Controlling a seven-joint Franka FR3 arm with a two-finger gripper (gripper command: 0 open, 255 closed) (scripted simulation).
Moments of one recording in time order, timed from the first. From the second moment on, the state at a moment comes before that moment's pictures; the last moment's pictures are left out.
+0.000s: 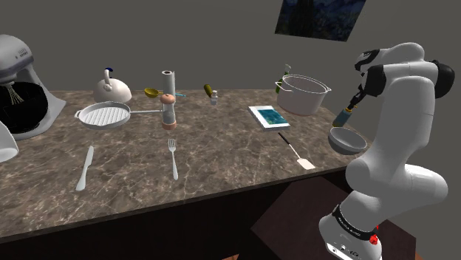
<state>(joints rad) -0.88 0.61 -0.52 -1.34 0.43 1.91 -1.32</state>
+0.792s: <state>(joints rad) -0.88 0.60 -0.52 -1.32 0.42 1.88 -1.32</state>
